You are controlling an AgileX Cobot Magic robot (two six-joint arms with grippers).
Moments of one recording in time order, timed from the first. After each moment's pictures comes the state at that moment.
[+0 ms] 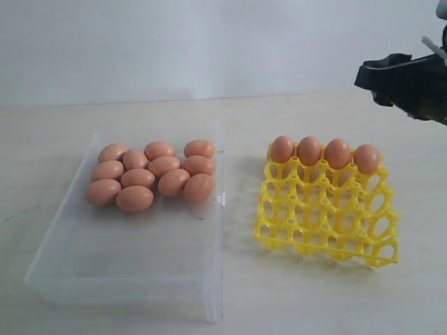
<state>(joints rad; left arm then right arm) 0.08 0.01 0.00 0.08 0.38 0.02 0.20 1.34 -0.62 -0.20 -0.34 0.47</state>
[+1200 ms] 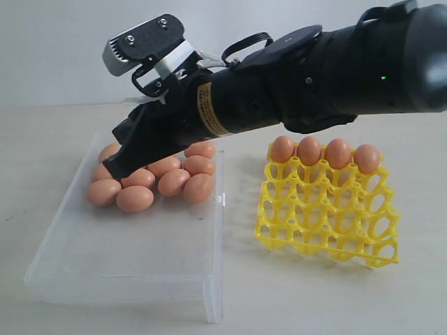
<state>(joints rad) 0.08 0.01 0.00 0.08 0.38 0.02 0.75 1.79 -1.22 -1.74 -0.32 1.61</state>
